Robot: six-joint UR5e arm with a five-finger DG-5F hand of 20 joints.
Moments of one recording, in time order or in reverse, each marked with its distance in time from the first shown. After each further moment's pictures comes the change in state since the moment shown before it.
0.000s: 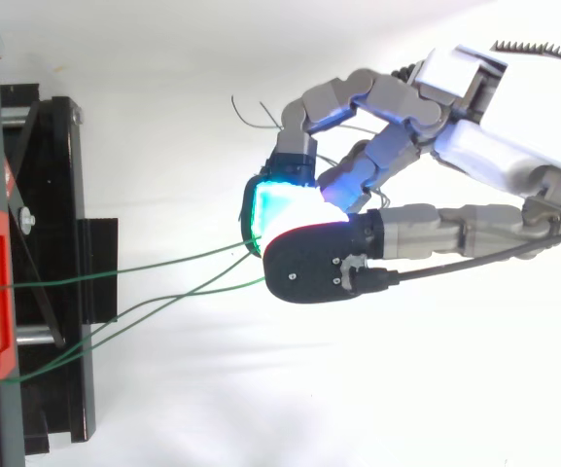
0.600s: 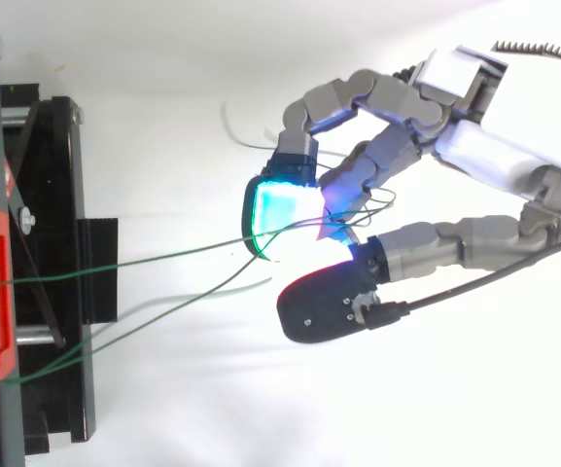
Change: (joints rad) arm 0.000 0.000 0.000 -0.008 -0.002 0.008
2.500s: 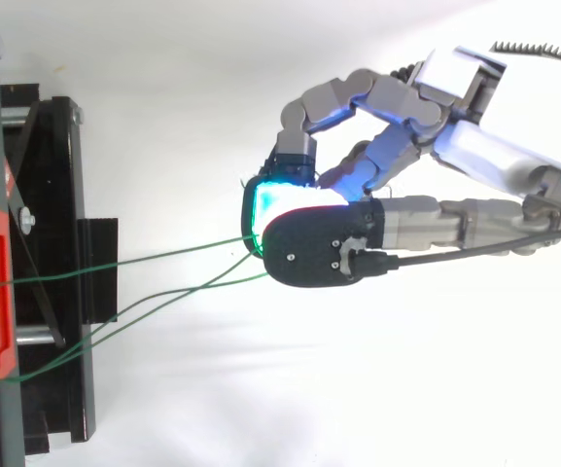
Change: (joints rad) arm 0.000 -0.001 0.000 0.004 0.001 -0.005
